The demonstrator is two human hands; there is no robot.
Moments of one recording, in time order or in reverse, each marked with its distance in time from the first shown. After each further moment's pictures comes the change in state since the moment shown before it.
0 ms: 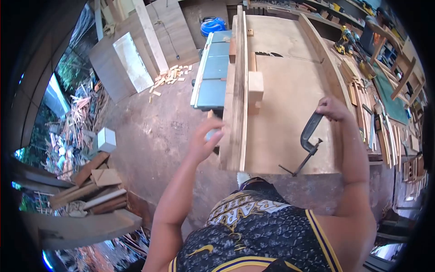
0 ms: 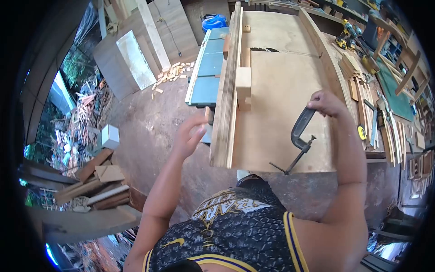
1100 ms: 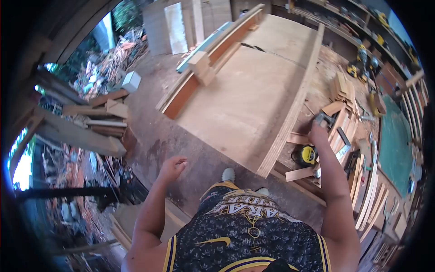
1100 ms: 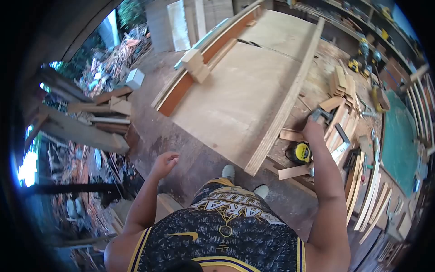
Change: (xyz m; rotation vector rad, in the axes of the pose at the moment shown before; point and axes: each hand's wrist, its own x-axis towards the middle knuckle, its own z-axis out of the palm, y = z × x) left_hand -0.171 0.241 0.306 0.340 0.123 -0.851; right_hand 0.011 0.332 -0.142 -0.666 -0.087 0.005
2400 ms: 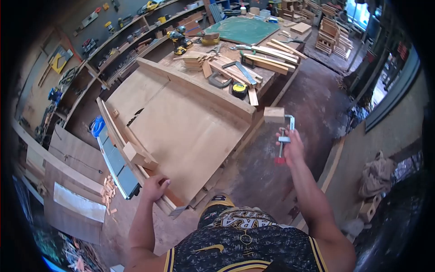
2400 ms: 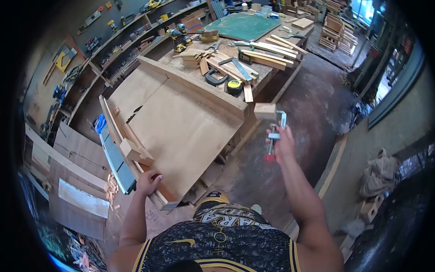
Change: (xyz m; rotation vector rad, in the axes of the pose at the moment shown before) left_hand 0.351 -0.005 -0.130 0.396 -0.701 1.123; right_hand -0.345 -0.390 0.138 2.018 1.627 0.512
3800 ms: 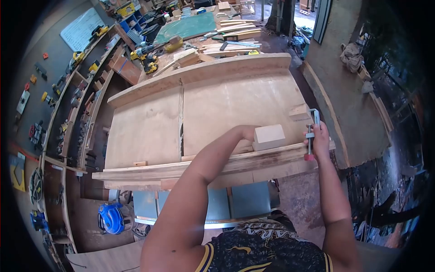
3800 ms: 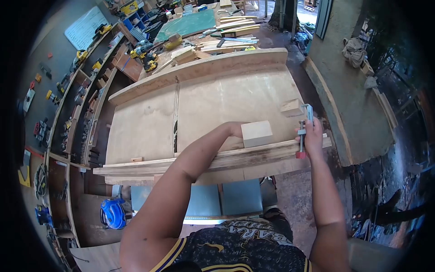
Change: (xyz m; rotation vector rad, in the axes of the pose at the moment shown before) left_hand 0.298 -0.160 0.002 -0.078 -1.530 1.234; right_hand -0.228 0.339 0.396 -0.442 0.837 -0.469
